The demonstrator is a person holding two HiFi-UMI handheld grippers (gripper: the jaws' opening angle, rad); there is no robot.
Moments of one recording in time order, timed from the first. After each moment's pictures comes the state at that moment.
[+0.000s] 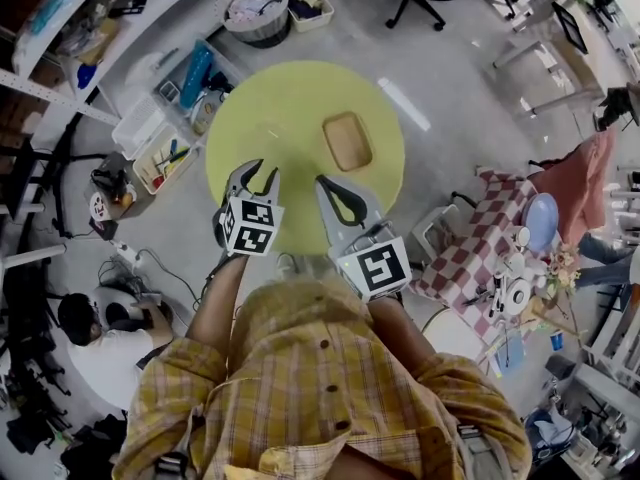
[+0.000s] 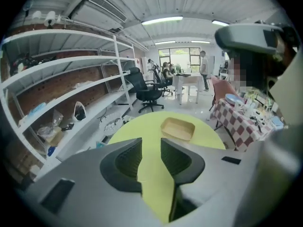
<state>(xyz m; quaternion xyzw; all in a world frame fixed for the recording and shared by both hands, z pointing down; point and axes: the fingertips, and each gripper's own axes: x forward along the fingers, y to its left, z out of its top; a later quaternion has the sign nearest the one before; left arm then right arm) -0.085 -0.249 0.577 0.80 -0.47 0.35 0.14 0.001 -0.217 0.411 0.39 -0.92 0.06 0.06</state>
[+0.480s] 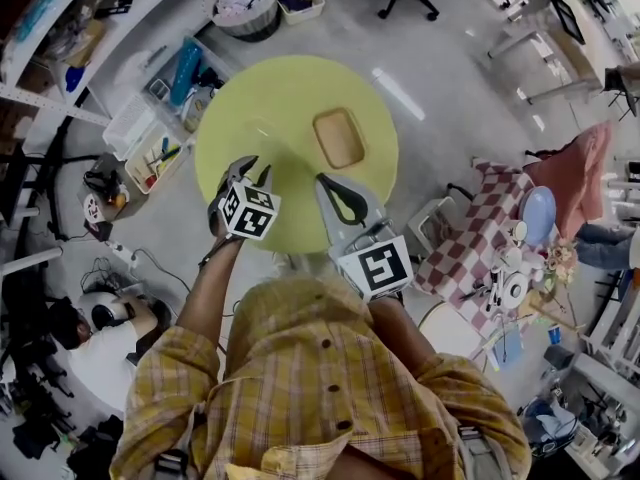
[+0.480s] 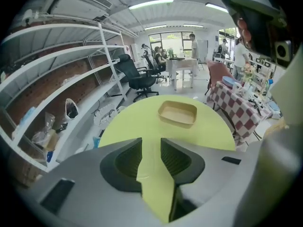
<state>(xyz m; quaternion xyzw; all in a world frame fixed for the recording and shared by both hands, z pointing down) -0.081 -0.267 0.643 0.79 -0.41 0.43 0.14 0.019 -0.230 0.423 0.40 -0.91 0.08 0.07</state>
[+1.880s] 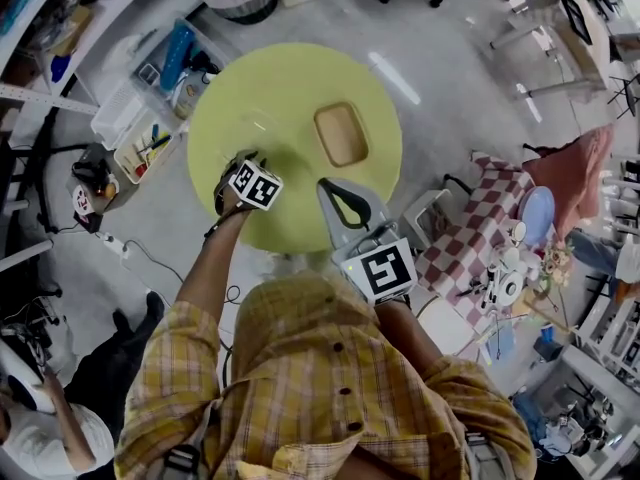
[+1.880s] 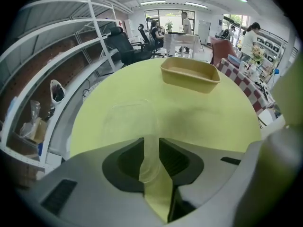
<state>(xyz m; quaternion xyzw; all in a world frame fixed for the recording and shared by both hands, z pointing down) -0.104 -0.293 0.809 0.74 -0.36 0.53 0.20 0.007 -0.249 0.464 0.38 -0.91 0.11 0.14</state>
